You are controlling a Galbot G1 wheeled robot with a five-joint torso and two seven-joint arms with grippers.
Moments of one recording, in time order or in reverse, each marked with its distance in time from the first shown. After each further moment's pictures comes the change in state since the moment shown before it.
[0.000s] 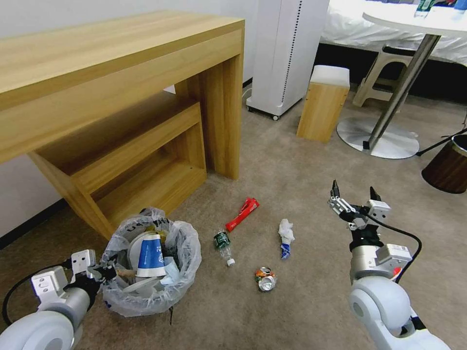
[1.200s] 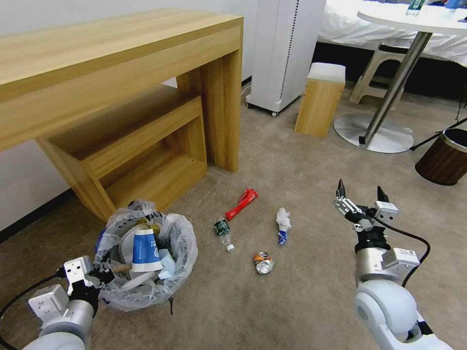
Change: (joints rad) left arm 0.059 -0.163 0.025 -0.040 0.244 -0.123 0.075; right arm -0.028 -0.010 0.025 0.021 -0.014 0.024 -0.001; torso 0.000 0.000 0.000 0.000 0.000
